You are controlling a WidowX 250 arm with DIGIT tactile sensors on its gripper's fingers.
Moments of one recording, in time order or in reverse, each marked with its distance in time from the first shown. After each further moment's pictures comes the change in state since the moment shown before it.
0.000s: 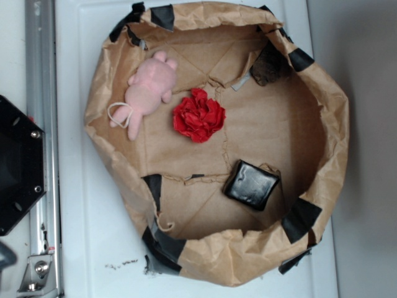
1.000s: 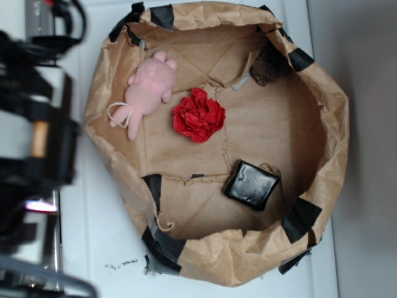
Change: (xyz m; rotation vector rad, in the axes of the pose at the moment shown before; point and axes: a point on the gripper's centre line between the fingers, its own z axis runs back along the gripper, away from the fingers) arm 0.048 -0.013 -0.023 -0.038 -0.013 -0.246
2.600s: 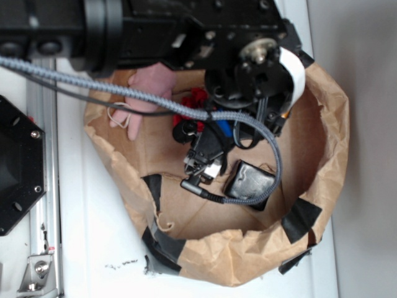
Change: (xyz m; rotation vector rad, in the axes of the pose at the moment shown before) arm 0.078 0.058 -0.140 -0.128 0.038 -0.360
